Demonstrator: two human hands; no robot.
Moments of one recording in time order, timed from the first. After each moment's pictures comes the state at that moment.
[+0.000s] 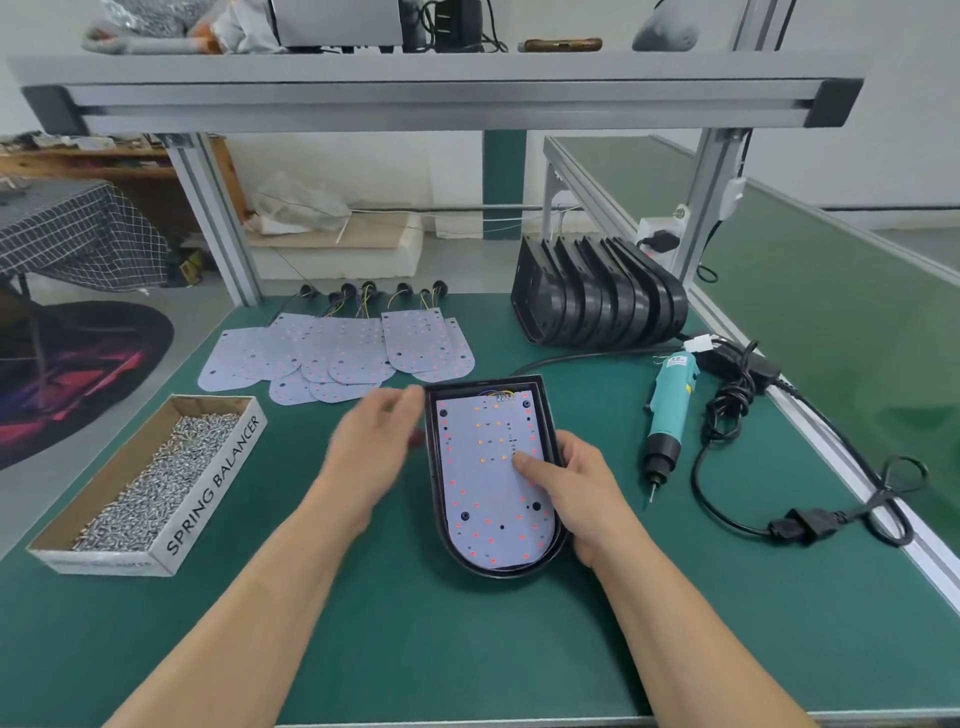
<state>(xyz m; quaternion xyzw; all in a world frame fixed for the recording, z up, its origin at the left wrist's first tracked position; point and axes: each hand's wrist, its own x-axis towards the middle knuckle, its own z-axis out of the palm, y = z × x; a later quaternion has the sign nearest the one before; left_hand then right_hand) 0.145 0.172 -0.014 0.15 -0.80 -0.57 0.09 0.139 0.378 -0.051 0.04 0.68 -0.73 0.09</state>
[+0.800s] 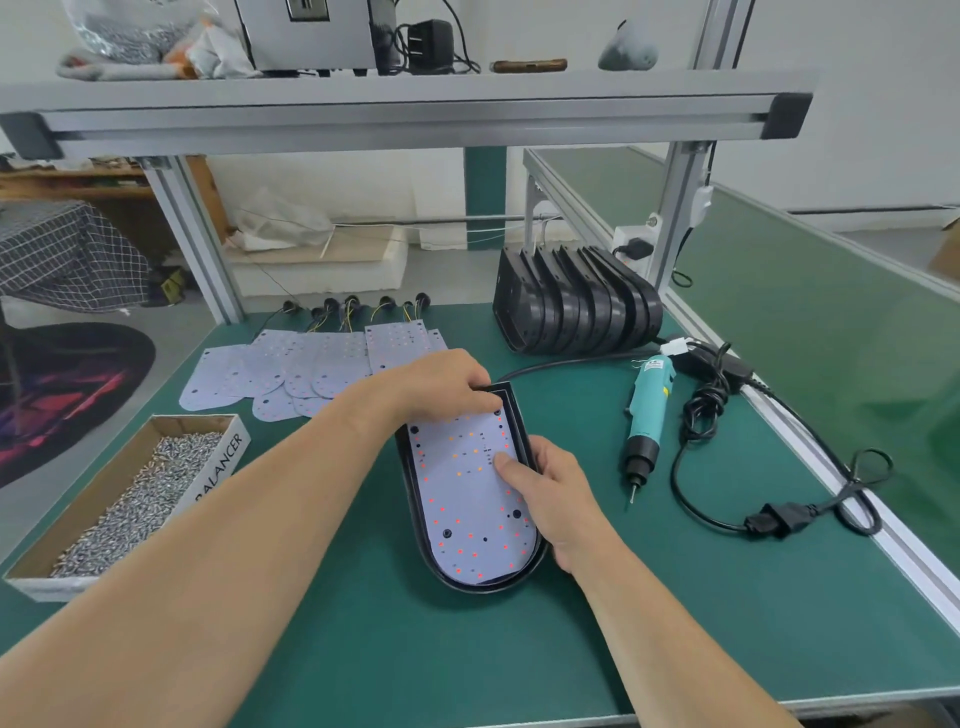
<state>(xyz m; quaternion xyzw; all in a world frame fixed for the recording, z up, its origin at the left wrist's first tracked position) 0.082 0.222 0.061 -0.15 -0.96 -0.17 -0.13 0.142 0.373 -0.052 0.01 0.68 -0.73 0.08</state>
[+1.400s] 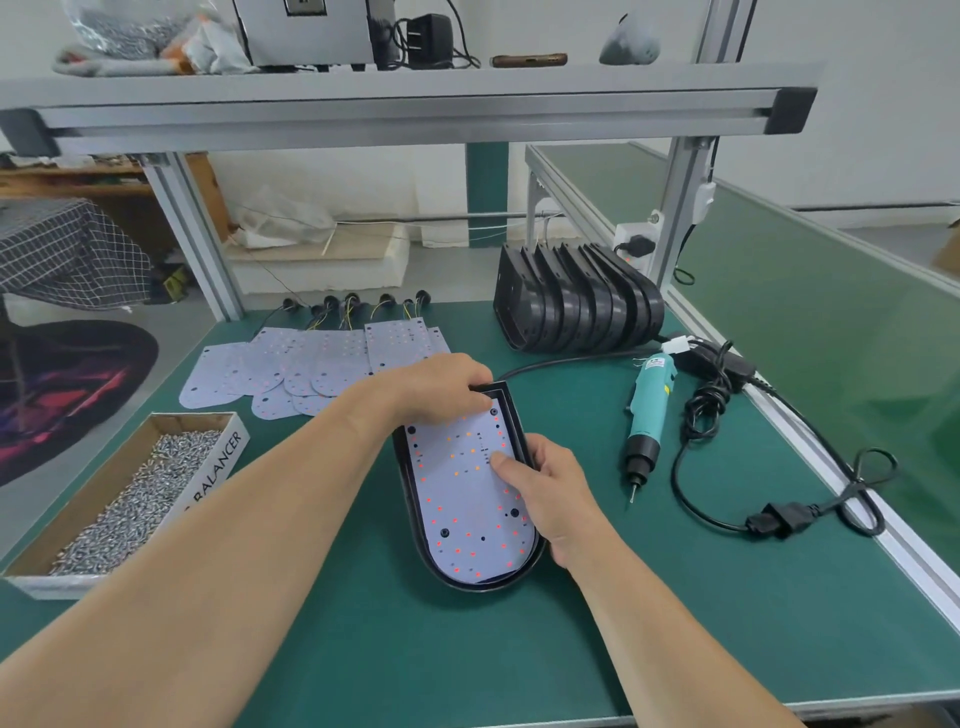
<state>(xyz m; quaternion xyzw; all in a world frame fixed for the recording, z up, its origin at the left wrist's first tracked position) 0.077 0.222 0.057 -0.17 -0.96 -0.14 -0.14 0.140 0.372 -0.048 0.02 0.70 -0.71 0.08</state>
